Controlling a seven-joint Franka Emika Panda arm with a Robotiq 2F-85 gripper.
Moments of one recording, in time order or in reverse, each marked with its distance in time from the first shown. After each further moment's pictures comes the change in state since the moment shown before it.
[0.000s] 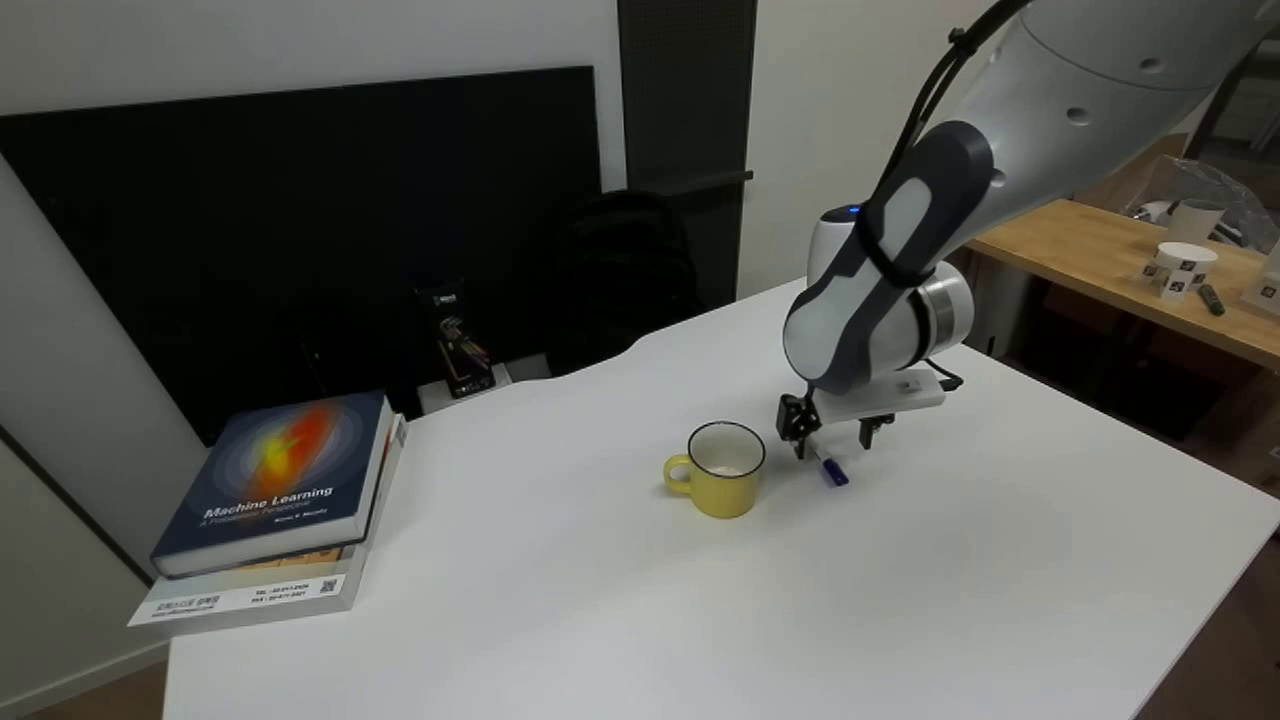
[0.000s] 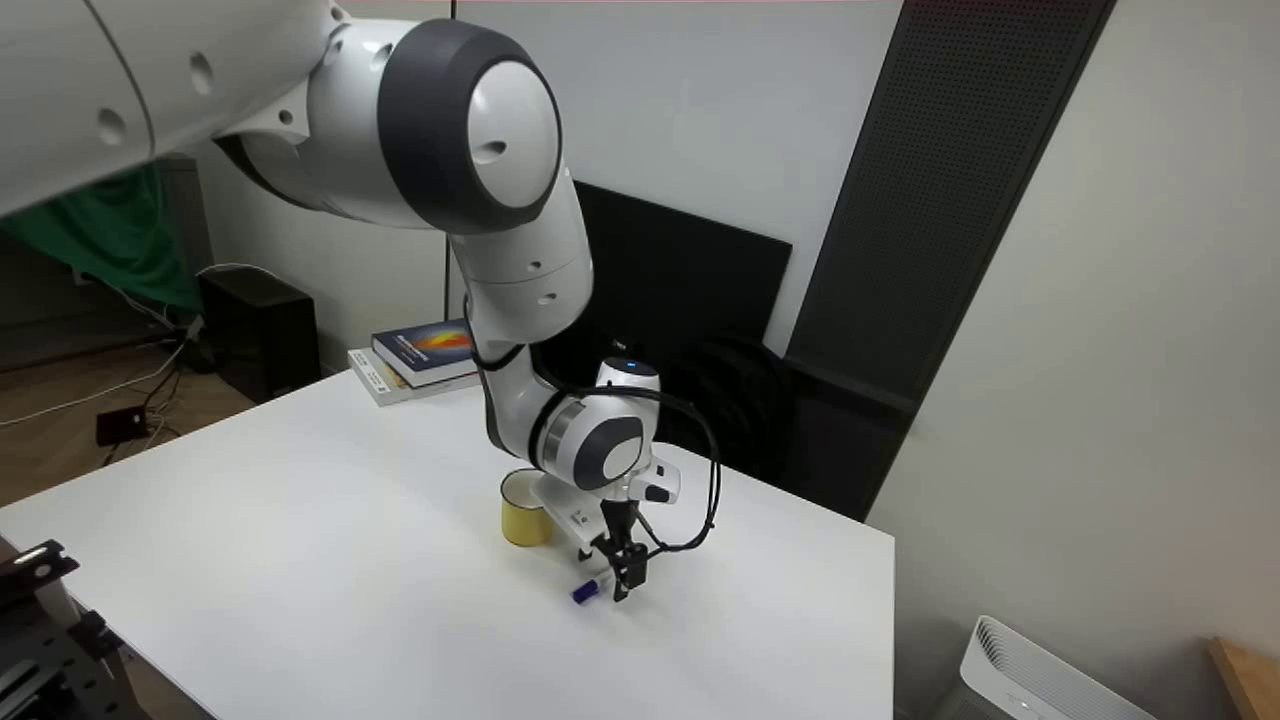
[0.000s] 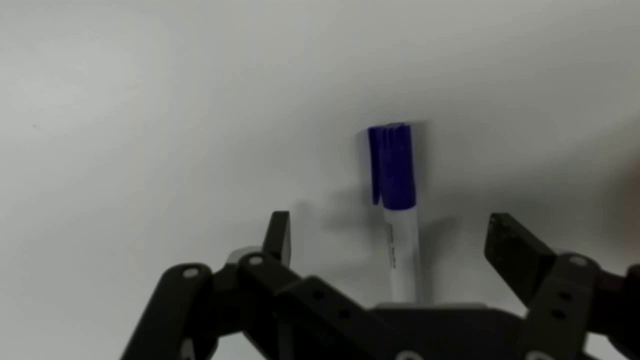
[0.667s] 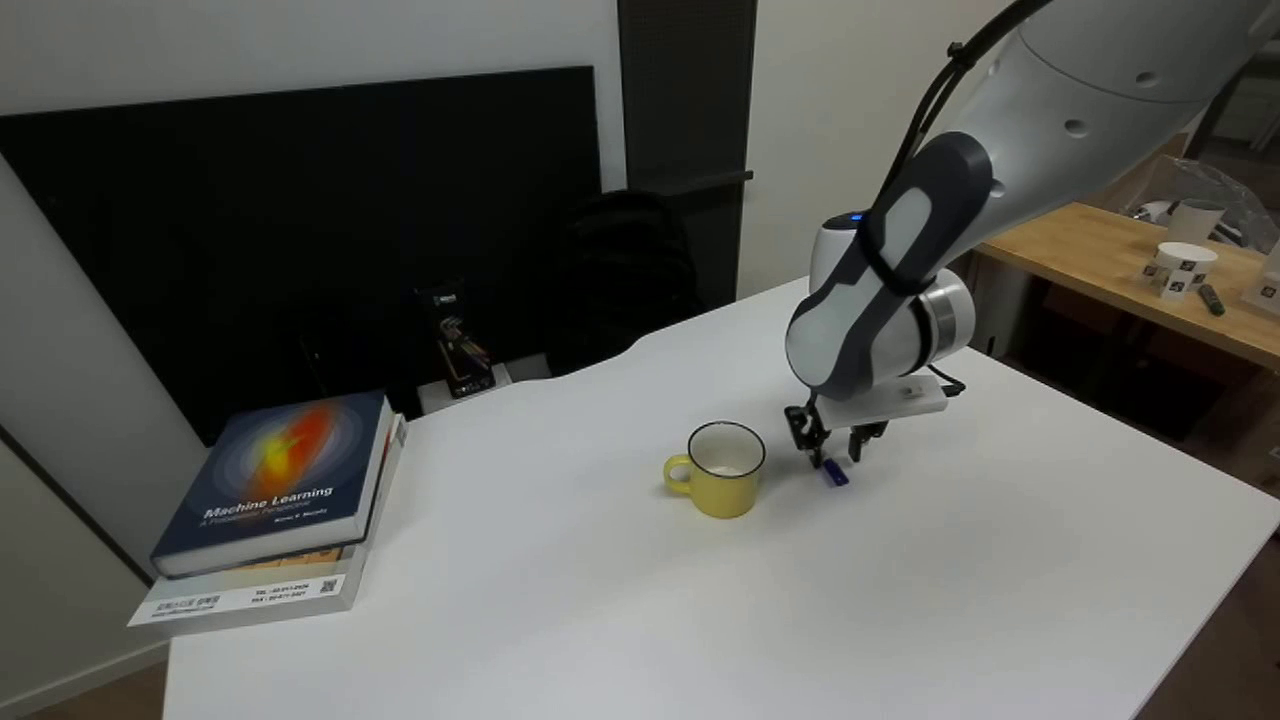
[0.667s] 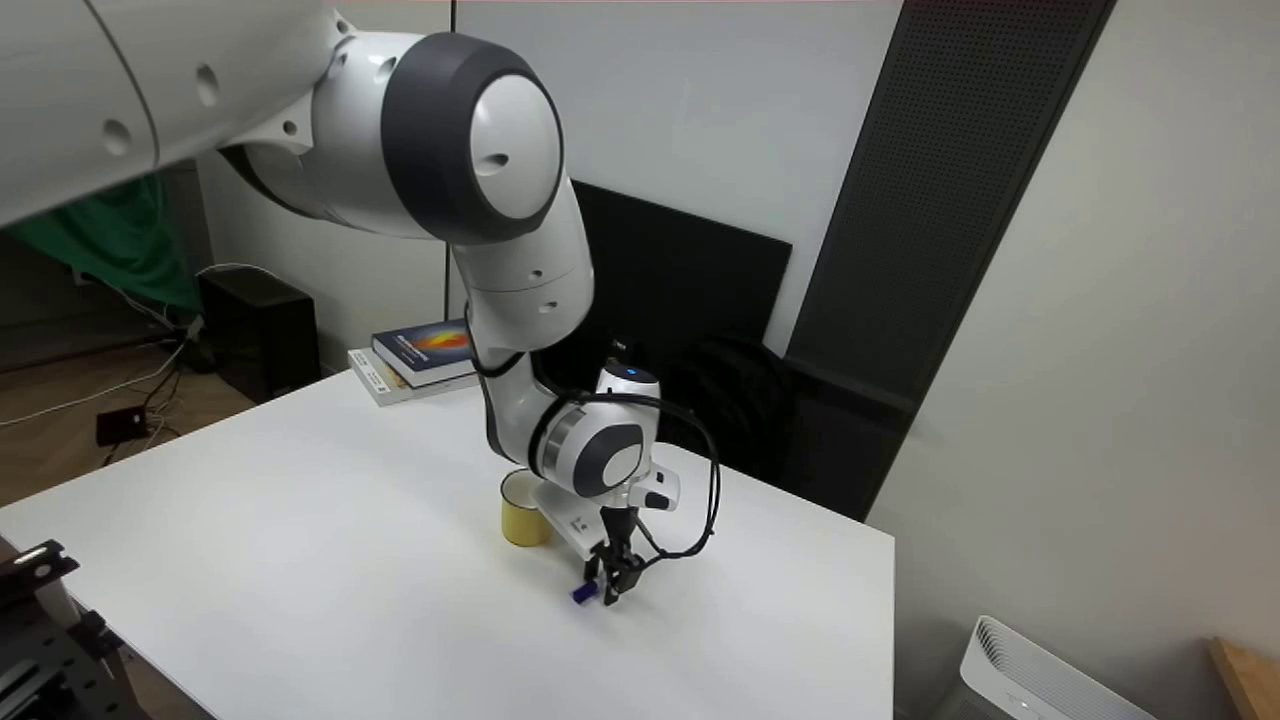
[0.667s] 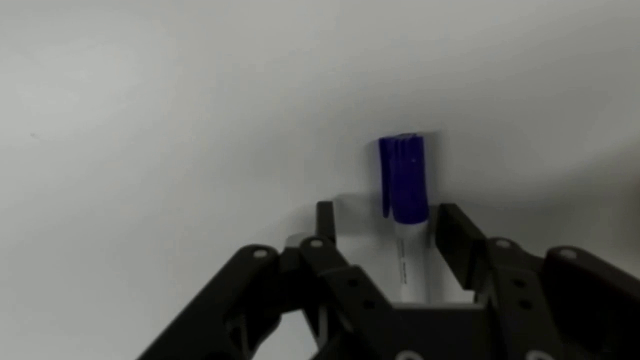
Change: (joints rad) arm -0.005 0.017 0.001 0.009 0.000 0.000 -0.004
